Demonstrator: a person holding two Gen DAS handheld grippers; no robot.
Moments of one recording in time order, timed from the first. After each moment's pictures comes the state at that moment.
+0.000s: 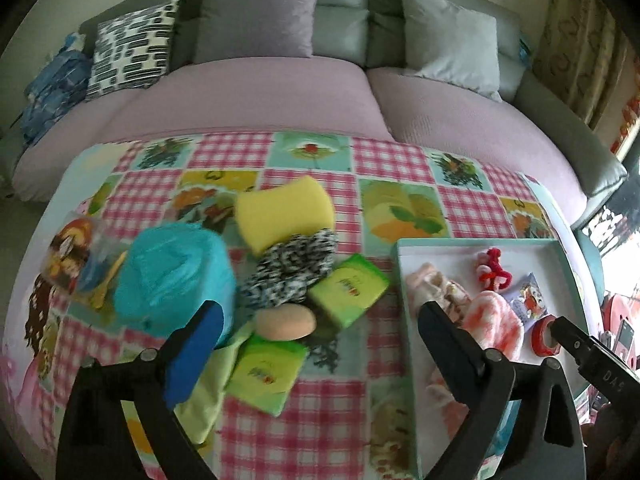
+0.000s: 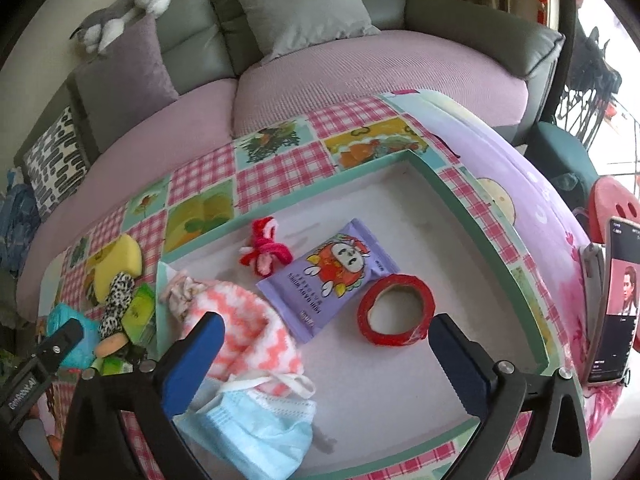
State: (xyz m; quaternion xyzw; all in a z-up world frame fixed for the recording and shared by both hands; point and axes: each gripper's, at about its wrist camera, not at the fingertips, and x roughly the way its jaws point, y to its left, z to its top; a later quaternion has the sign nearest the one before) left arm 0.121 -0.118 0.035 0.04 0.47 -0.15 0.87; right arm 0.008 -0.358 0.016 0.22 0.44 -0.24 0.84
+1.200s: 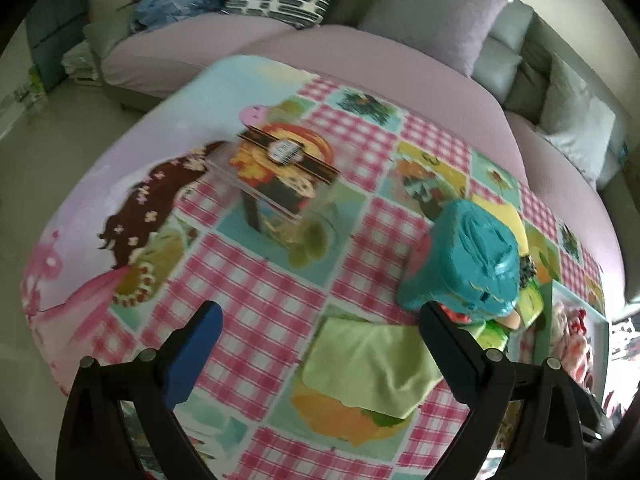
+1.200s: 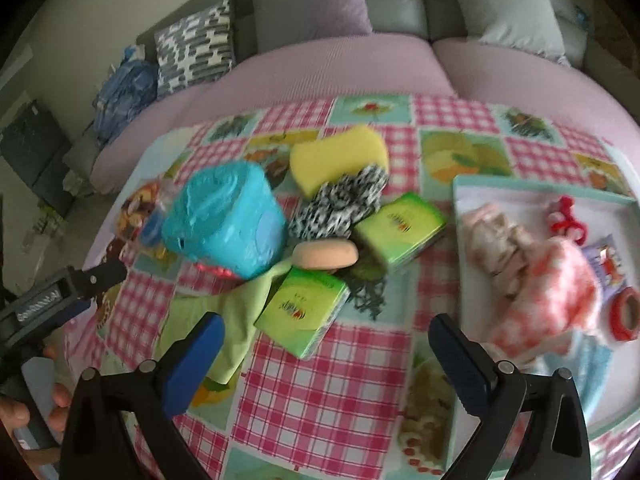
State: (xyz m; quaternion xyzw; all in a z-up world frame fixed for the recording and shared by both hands) left arm 0.132 0.088 0.009 -0.09 0.51 0.01 0.85; right arm 0.081 -0.147 -0.001 0.12 0.48 -0.01 0.87
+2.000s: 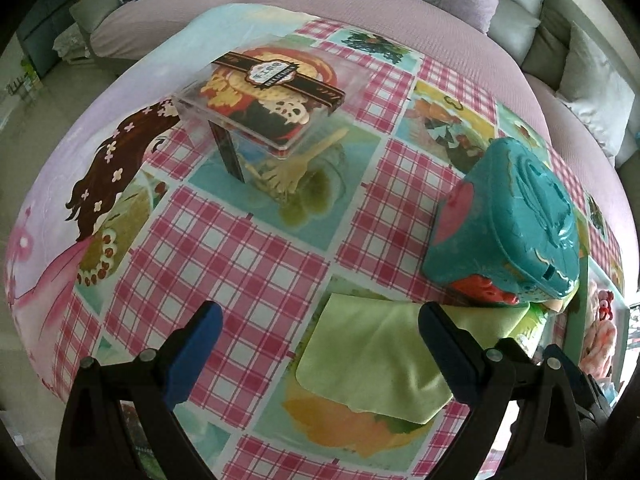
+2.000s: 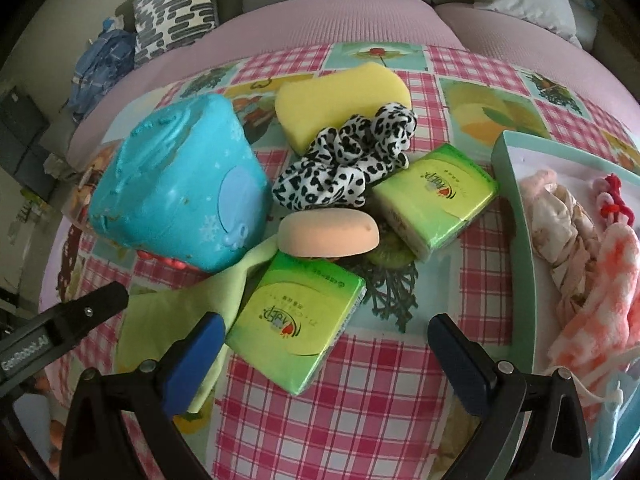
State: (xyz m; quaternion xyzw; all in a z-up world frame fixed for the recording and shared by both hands) left arm 0.148 0.079 -0.041 -0.08 0.57 0.02 0.82; right arm 0.125 -0.127 -0.067 0.11 0.54 -0.02 0.84
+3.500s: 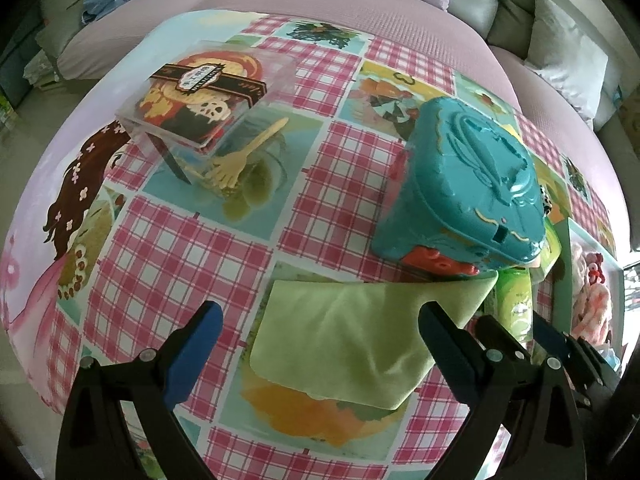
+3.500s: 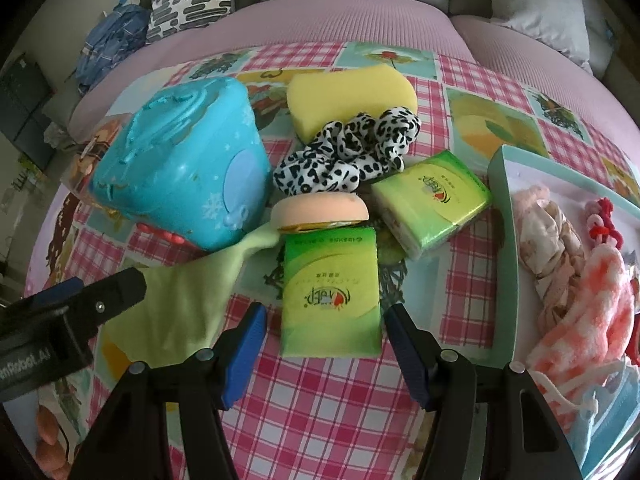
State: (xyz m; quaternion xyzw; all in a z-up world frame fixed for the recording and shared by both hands) left arm 0.155 0.055 -0.043 -0.04 0.58 -0.05 0.81; right arm 0.125 -0.118 -0.062 0.06 0.55 -0.01 0.83
